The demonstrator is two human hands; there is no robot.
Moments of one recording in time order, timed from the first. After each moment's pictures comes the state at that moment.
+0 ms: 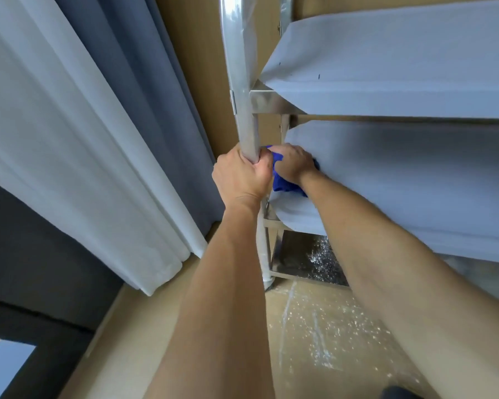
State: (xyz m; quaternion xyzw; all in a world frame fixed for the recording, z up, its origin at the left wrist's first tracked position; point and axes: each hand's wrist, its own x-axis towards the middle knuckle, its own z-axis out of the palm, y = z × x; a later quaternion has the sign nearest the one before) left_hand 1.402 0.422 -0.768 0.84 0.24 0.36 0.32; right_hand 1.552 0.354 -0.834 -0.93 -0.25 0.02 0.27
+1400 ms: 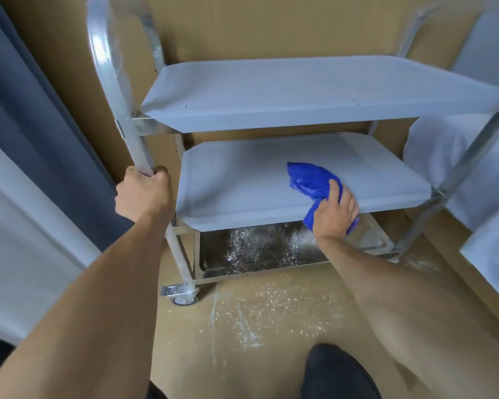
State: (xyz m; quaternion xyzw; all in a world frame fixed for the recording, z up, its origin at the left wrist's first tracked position) left_hand 1.364 0.378 -0.747 0.83 0.36 0.28 0.32; right_hand 1.414 0.047 -0.894 -0.89 0.16 -0.37 0.22
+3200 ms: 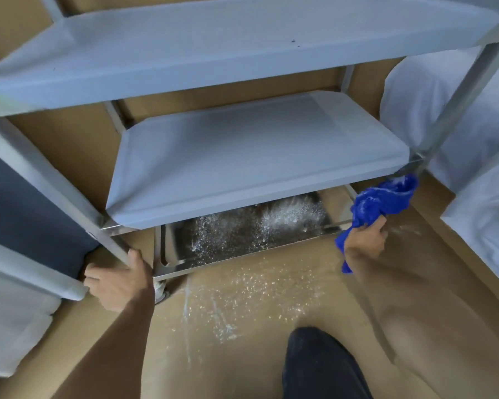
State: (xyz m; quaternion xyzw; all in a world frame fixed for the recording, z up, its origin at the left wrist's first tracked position) left_hand 1.334 0.319 -0.930 0.79 0.47 0.23 0.32; right_hand 1.391 -0.117 -1.015 -0.78 0.45 -0.23 0.36
